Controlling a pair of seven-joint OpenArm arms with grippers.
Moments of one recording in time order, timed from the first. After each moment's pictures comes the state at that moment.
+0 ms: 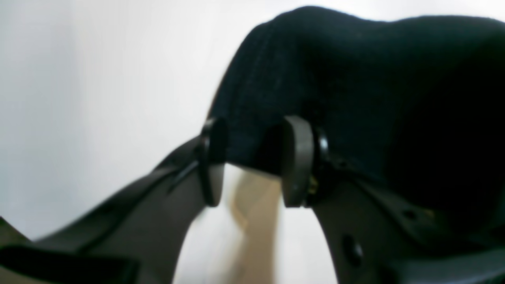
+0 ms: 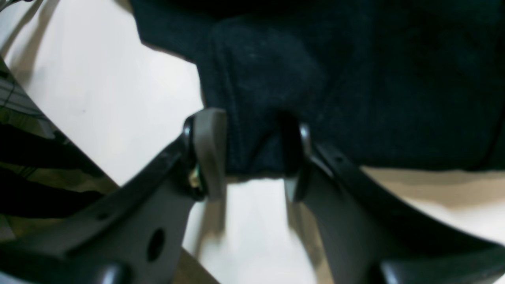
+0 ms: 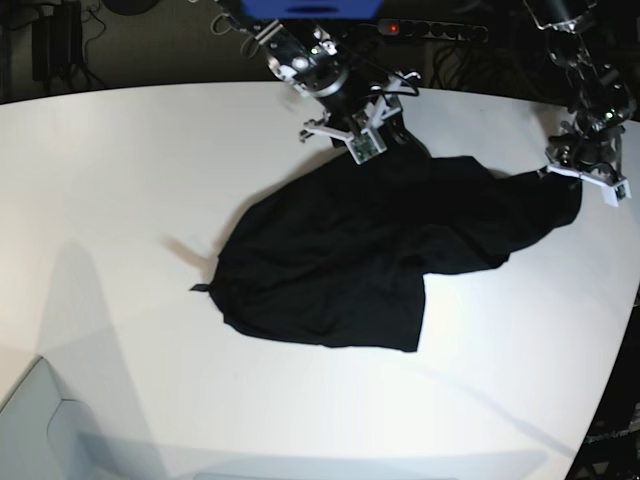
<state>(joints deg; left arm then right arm) 10.4 -12.0 -34.4 82.0 -20.5 -10.7 36.7 -13.1 0.6 -40.7 82.3 7.0 -5.3 -15.8</state>
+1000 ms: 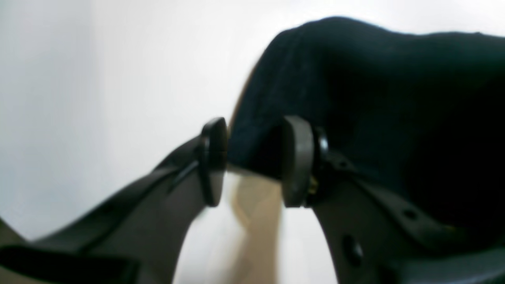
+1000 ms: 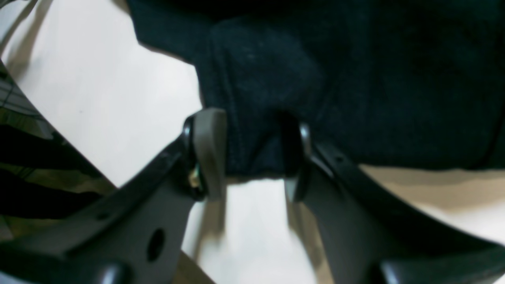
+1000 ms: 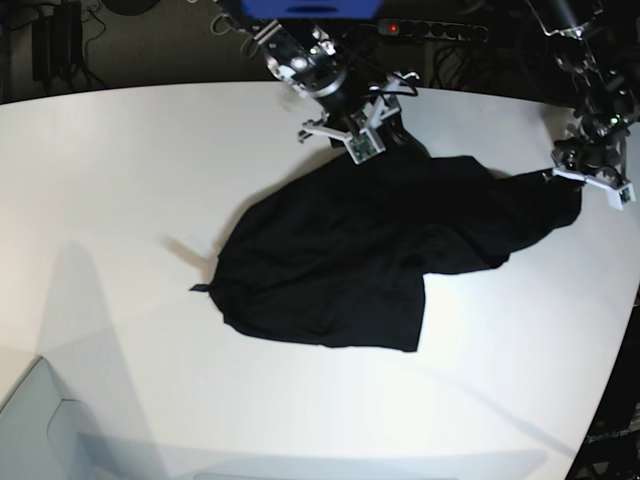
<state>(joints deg) 9.2 -13.8 -34.2 79.1 -20.3 -10.5 35.8 -13.0 1.3 -40.7 82.2 7.0 -5.3 -15.1</state>
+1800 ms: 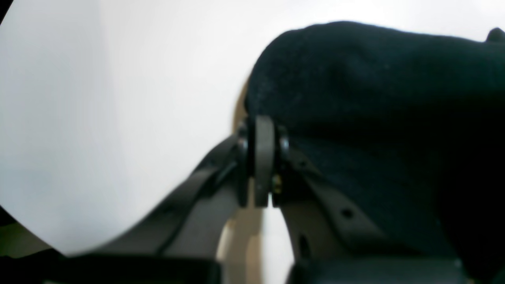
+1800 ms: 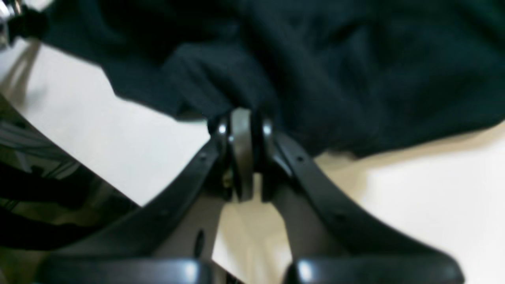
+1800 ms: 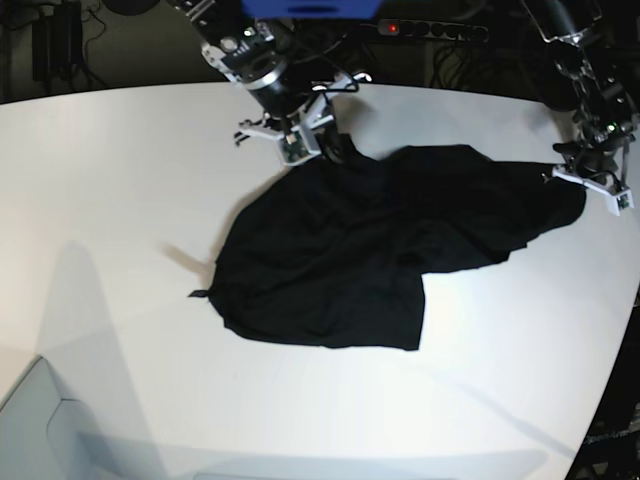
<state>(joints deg) 7.4 -13.5 -34.3 79.0 -13.6 -11.0 36.5 -22.1 10.4 -33.2 105.4 7.3 -6.0 -18.4</state>
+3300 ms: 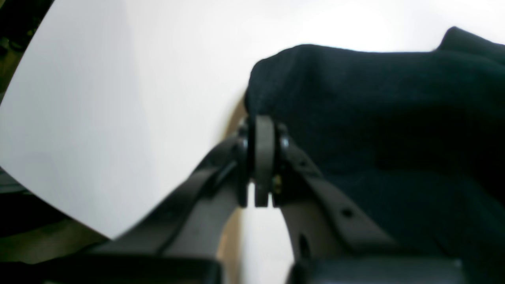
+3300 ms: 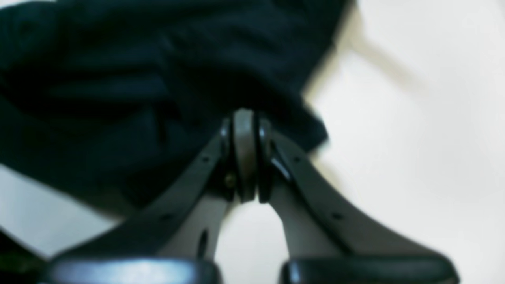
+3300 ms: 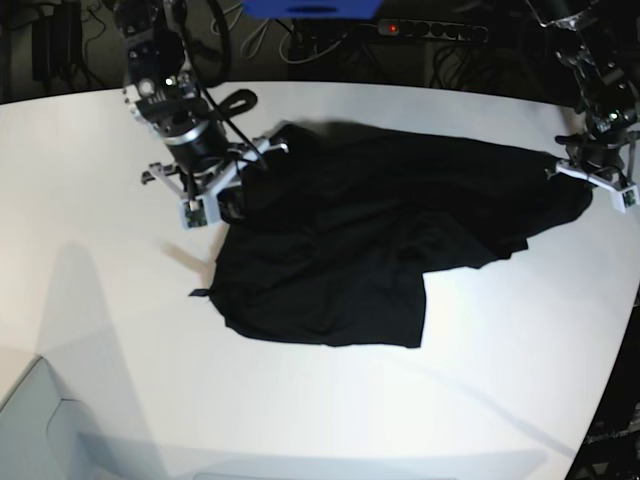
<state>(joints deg) 11.1 -11.7 -35.6 87.6 -13.6 -11.3 37.6 -18.3 6.6 -10.8 114.8 7.2 0.1 -39.6</state>
